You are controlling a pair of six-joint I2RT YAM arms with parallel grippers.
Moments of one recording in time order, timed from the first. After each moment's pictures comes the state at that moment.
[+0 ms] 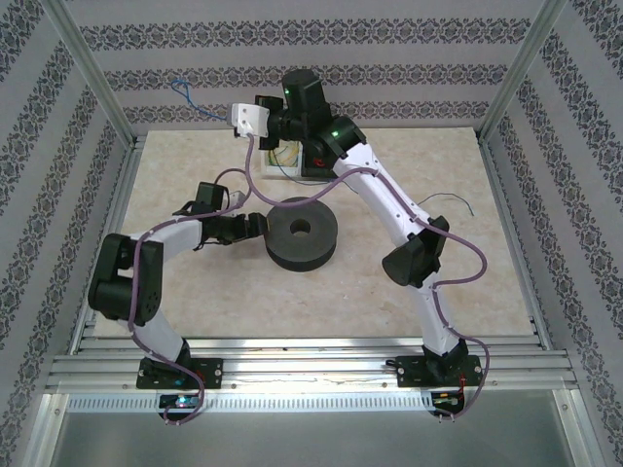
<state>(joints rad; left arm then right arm) -0.15 1.70 0.92 -0.20 0.52 -0.41 0.67 2.23 2.55 -0.60 -0.44 -0.94</state>
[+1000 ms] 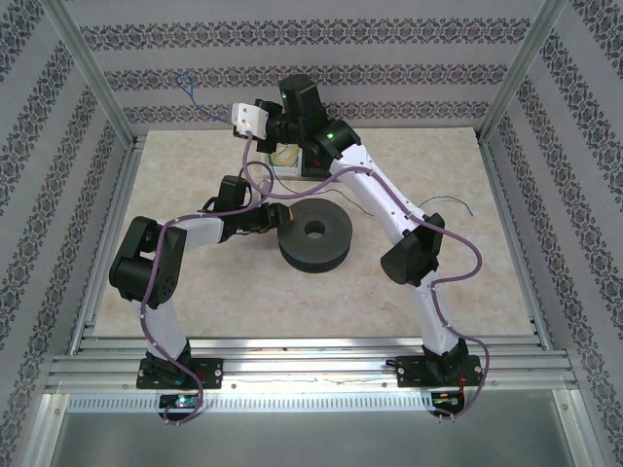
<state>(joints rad) -0.26 1.84 0.99 0.13 0.69 -0.64 0.66 2.25 2.50 -0.56 -0.46 -0.84</state>
